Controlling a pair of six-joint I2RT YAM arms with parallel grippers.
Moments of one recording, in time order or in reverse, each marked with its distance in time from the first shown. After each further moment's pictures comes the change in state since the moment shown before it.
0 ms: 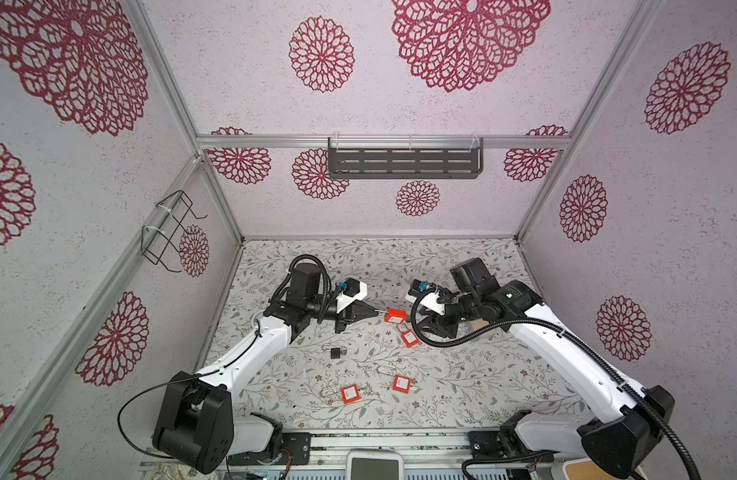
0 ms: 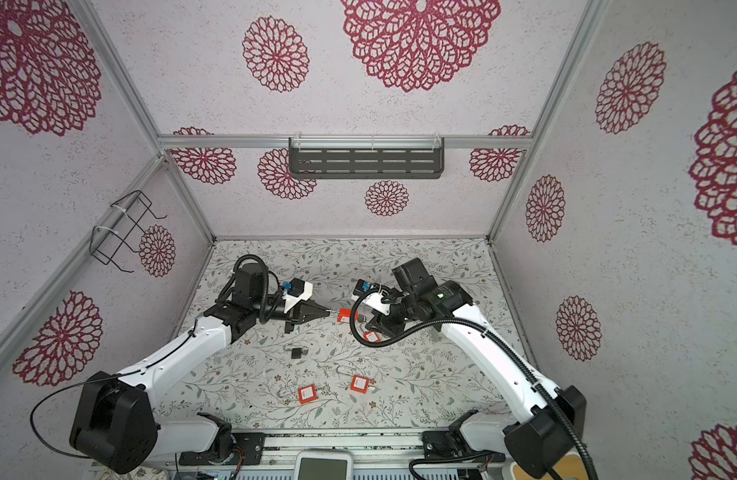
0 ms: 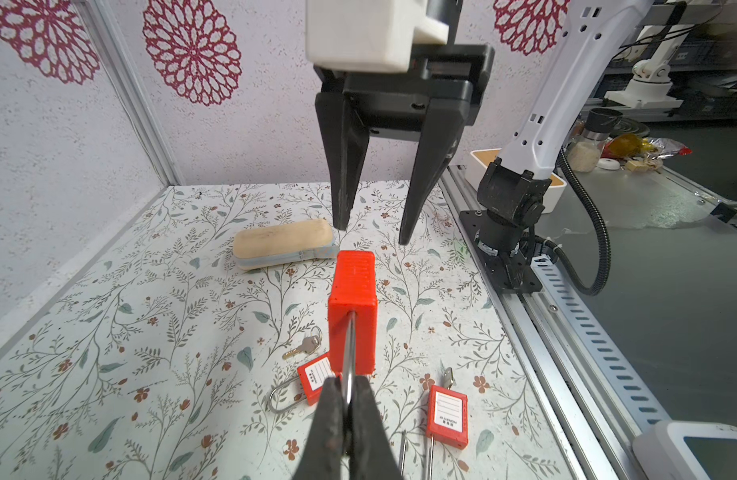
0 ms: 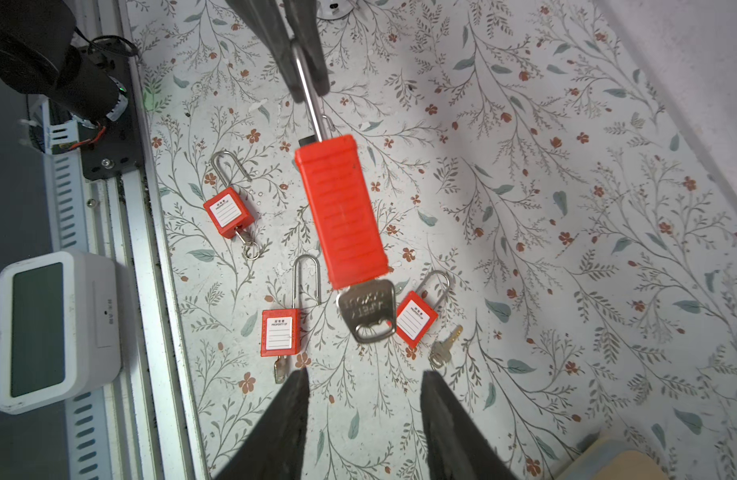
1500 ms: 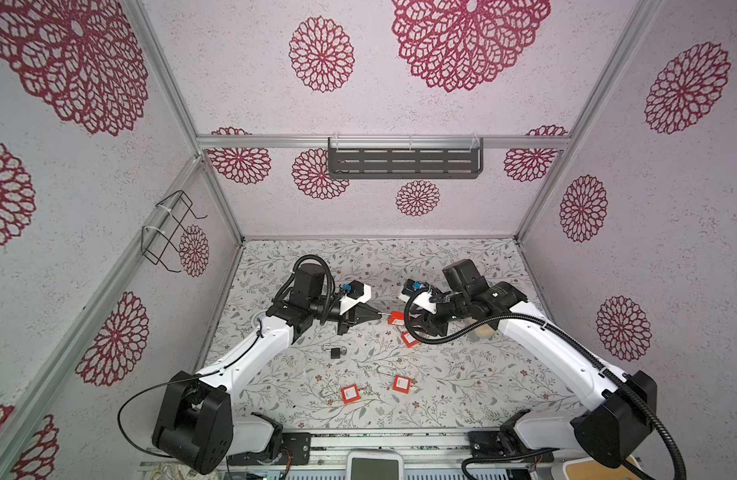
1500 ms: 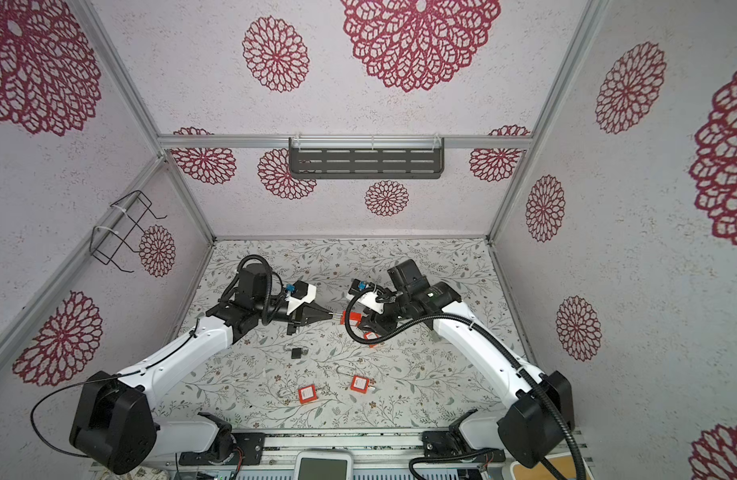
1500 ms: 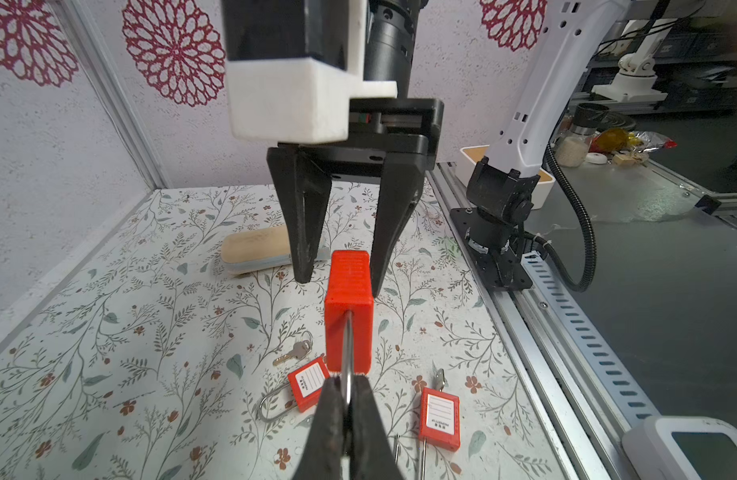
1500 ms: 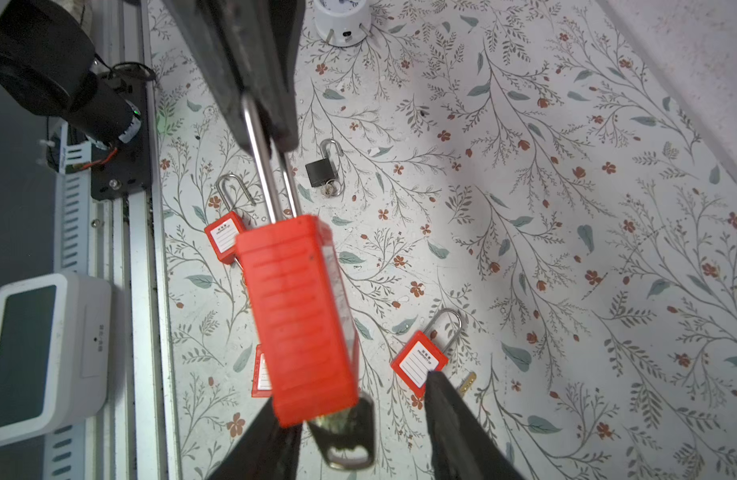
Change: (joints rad) left arm -0.036 0.000 0.013 -0.025 -0.007 0.015; right arm -0.007 0.034 -0.068 0.151 -0.068 0.008
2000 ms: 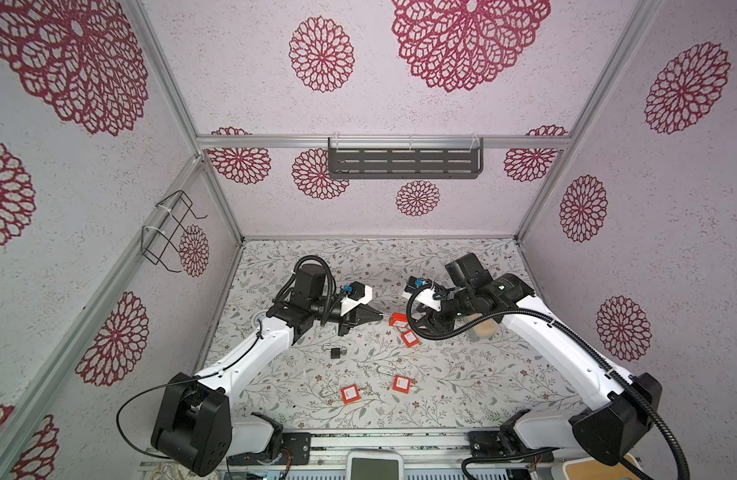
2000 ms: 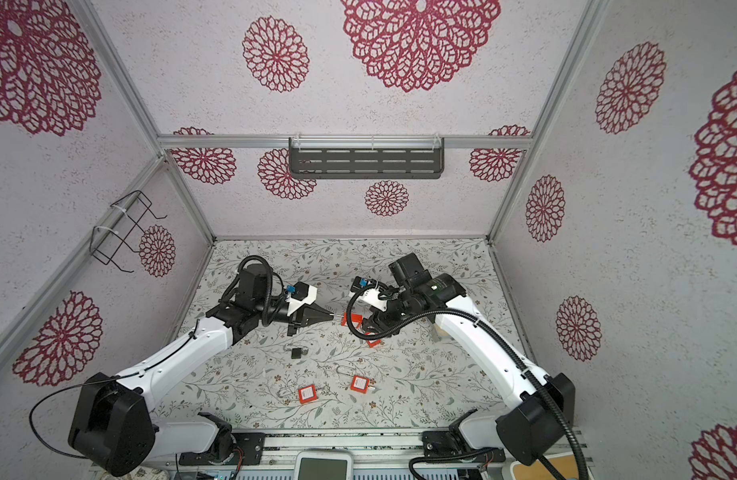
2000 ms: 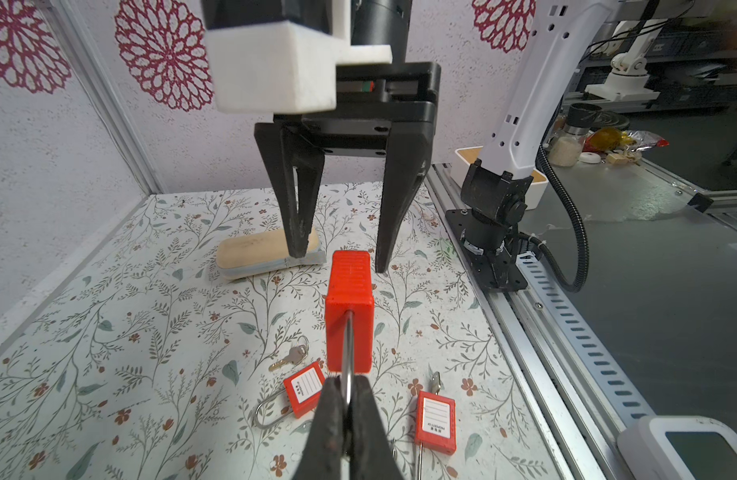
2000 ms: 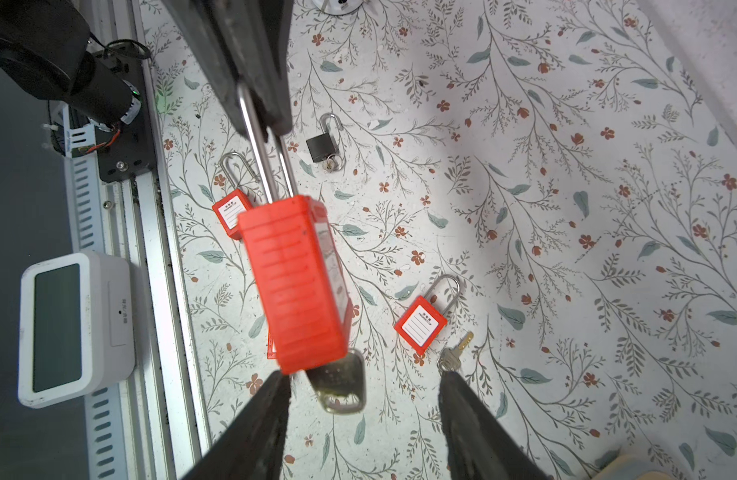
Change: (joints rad) left arm -0.014 -0.010 0.000 -0.002 0.000 0.000; right arm -0.004 0.028 0.125 -0.192 0.044 -0.022
